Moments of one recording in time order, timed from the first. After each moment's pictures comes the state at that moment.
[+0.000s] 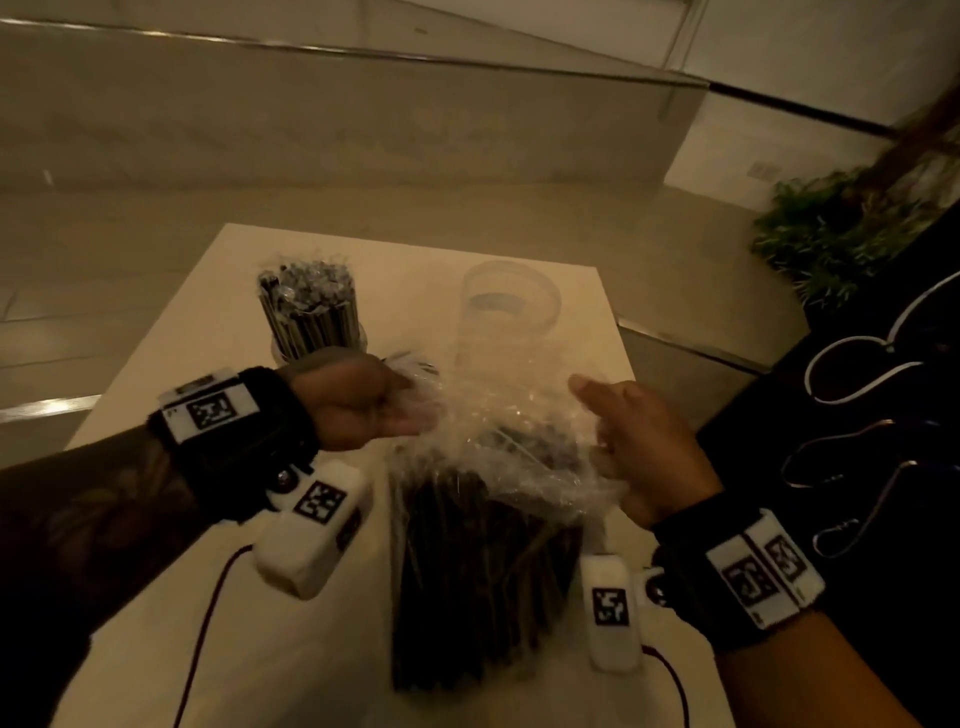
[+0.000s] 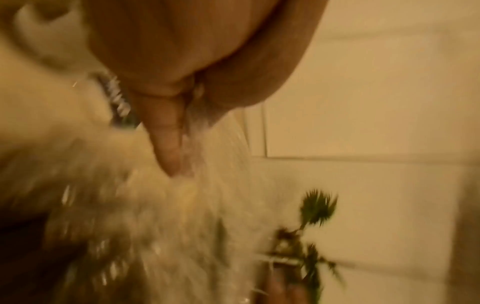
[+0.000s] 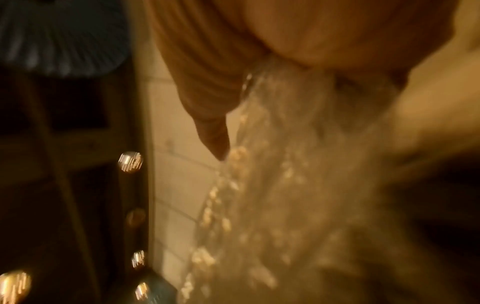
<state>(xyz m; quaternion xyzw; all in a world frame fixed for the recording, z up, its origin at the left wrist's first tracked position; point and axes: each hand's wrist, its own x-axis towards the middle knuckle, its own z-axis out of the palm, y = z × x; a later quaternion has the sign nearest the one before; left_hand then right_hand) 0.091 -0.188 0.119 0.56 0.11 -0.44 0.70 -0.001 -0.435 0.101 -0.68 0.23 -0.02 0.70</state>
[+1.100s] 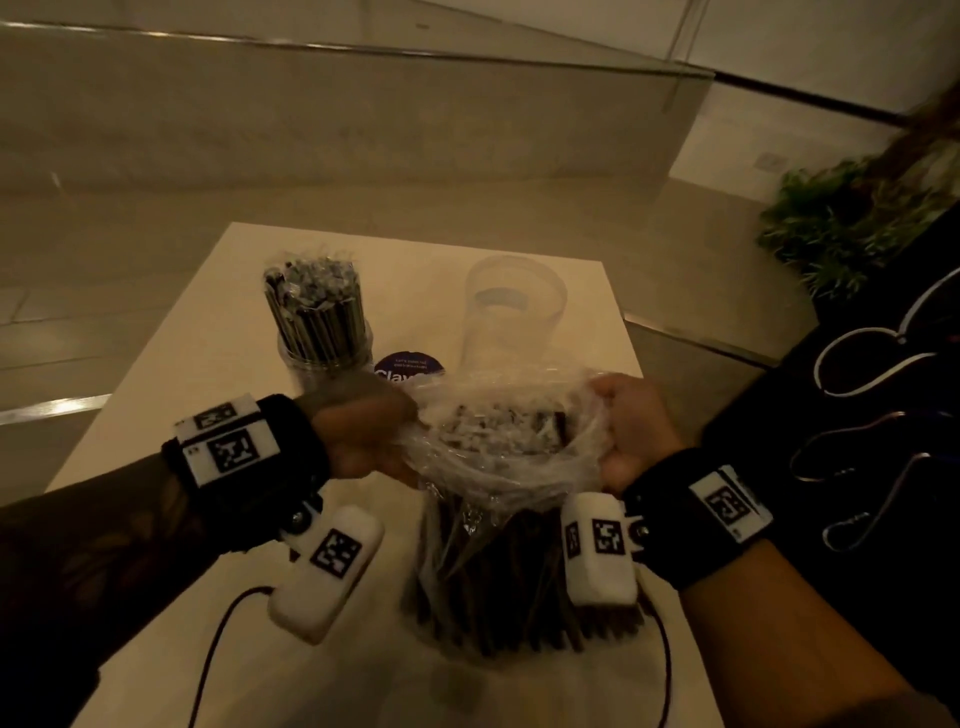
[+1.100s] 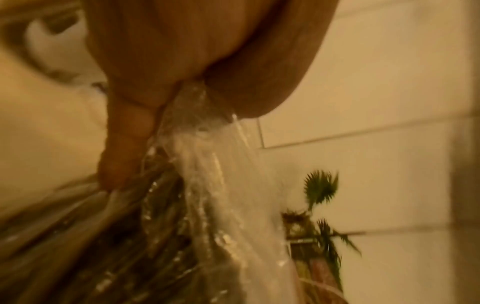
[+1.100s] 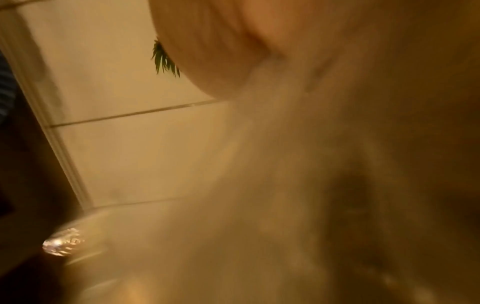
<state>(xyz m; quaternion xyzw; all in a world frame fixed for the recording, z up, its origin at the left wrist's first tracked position) 0.077 -0.182 0.092 0.58 0.07 -0.47 0.66 0.037 -0.444 0.062 -0.53 0.31 0.08 0.78</state>
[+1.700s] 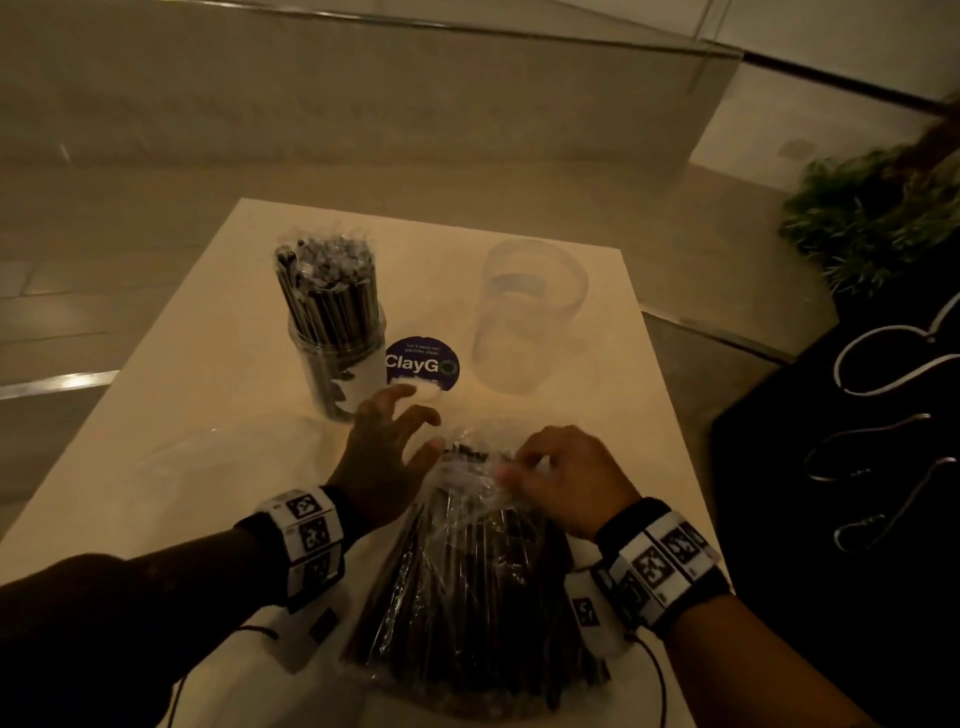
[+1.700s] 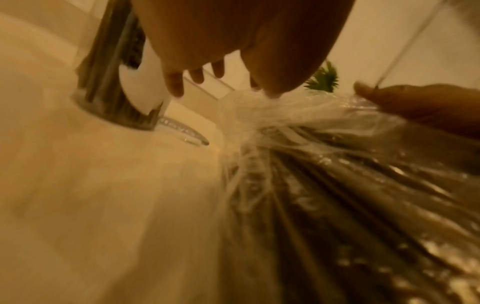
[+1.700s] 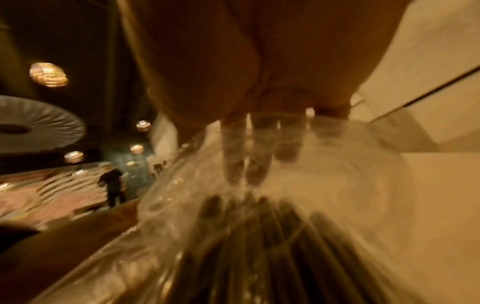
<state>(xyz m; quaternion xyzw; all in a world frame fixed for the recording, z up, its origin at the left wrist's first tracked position) 0.056 -0.180 -0.015 0.92 -0.19 0.02 0.33 0.002 -0.401 0.038 -0.95 0.01 0.07 0.31</state>
